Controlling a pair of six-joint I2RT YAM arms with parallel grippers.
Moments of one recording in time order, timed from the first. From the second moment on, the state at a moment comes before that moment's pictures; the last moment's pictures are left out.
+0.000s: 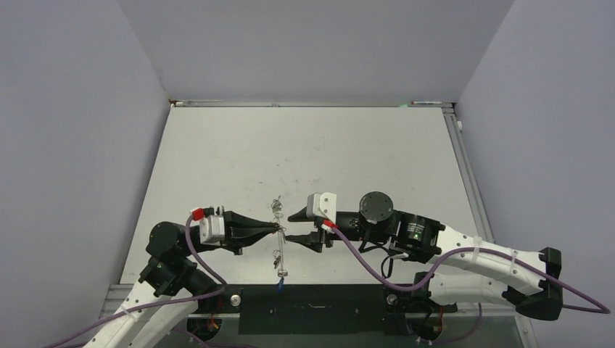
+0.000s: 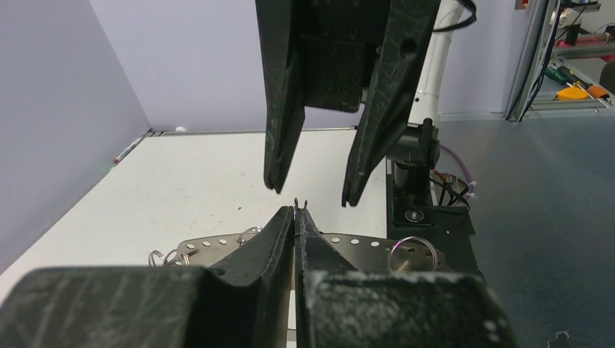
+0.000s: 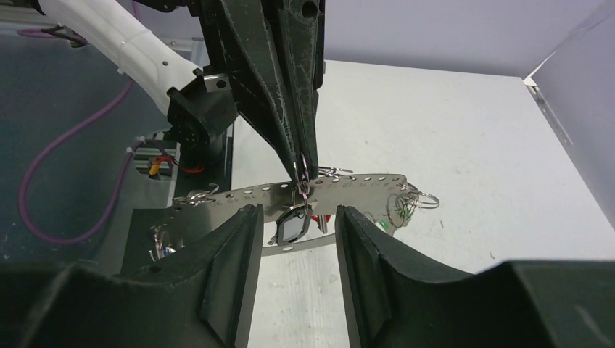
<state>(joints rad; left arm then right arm) -0.63 0.37 0.50 0.18 0.77 -0.11 1.22 1.00 1.01 -0.16 -0.24 -0.21</state>
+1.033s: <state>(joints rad) -0.55 0.35 0.42 0.52 0.76 -0.37 1.11 1.06 0.92 0.25 -0.52 -0.06</state>
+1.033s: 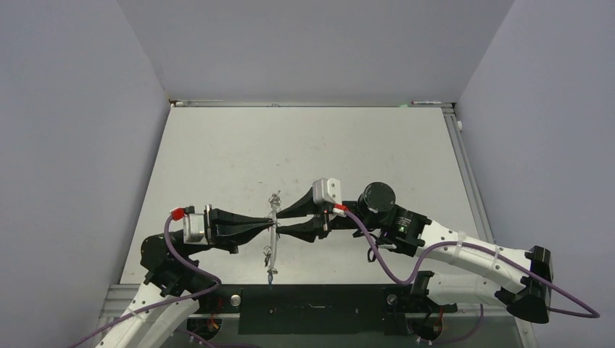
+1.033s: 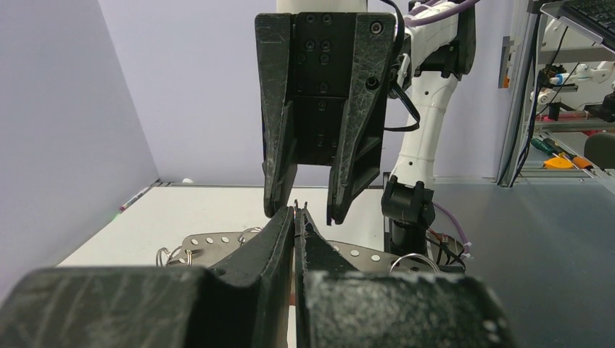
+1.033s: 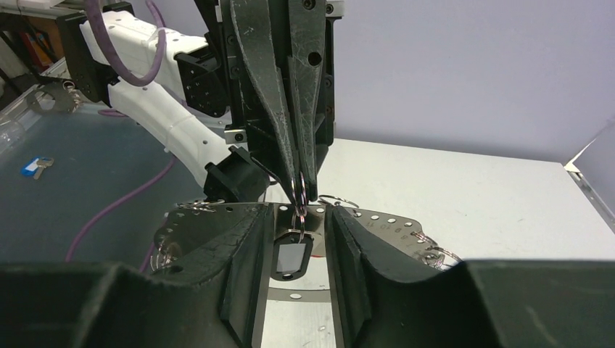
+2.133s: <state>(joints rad) -0.55 0.34 0.41 0.53 0.76 -0.39 1.11 1.11 0.92 0.30 -0.55 -0.02</state>
